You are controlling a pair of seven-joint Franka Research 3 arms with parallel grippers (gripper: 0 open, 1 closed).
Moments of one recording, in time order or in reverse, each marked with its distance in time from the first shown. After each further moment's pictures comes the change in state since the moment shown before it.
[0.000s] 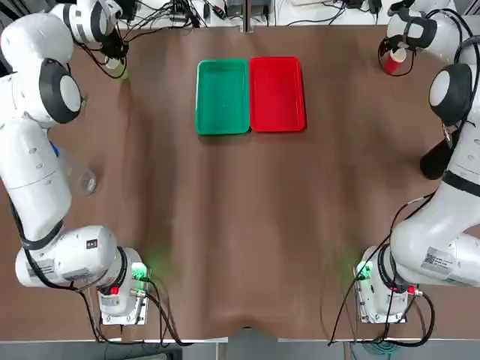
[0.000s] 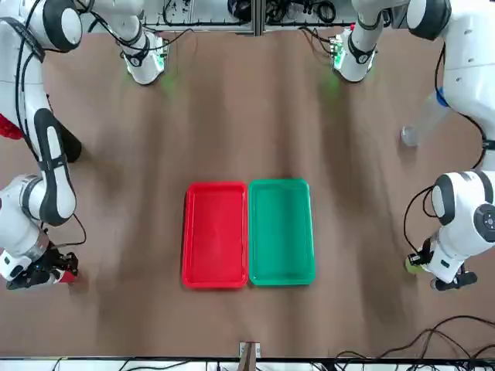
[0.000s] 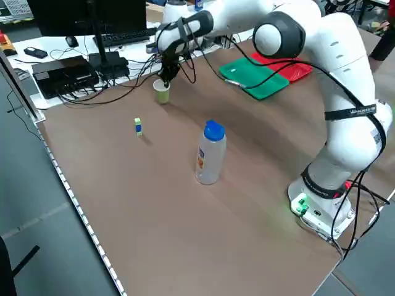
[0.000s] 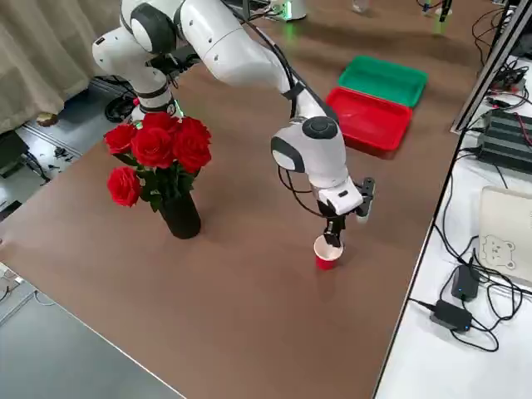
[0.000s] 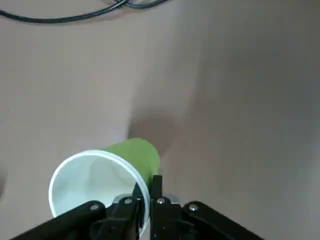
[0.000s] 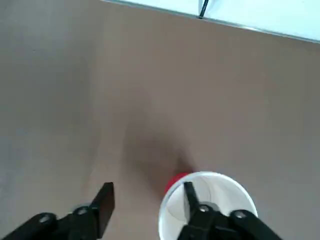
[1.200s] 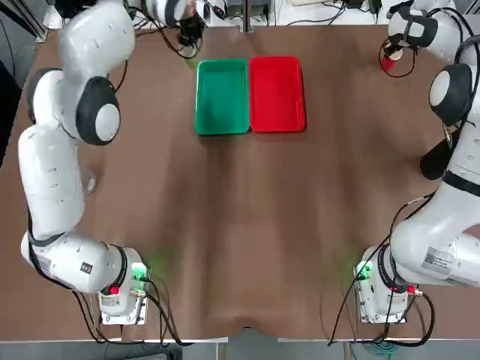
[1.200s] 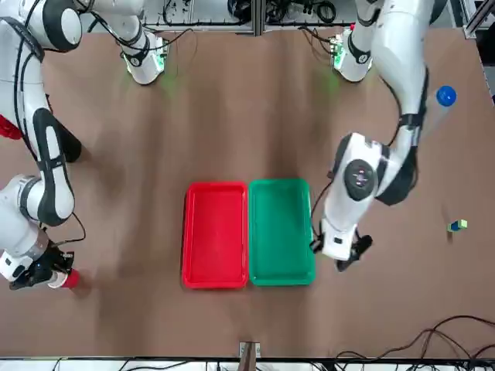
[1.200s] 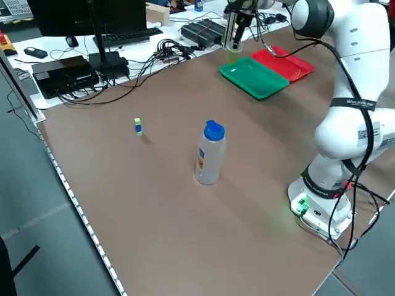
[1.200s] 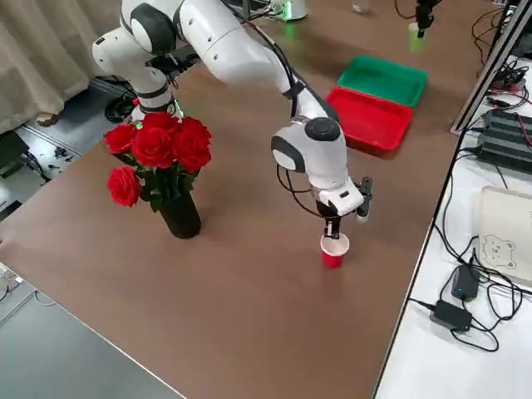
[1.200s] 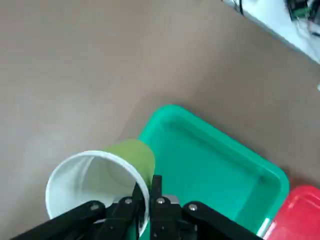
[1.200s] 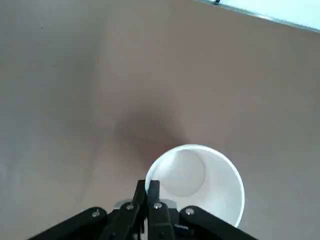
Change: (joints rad) left arm -0.531 -0.028 -0.009 0.109 -0.031 -0.098 -0.884; right arm 0.000 0.000 0.002 0.025 -0.001 -0.110 -0.054
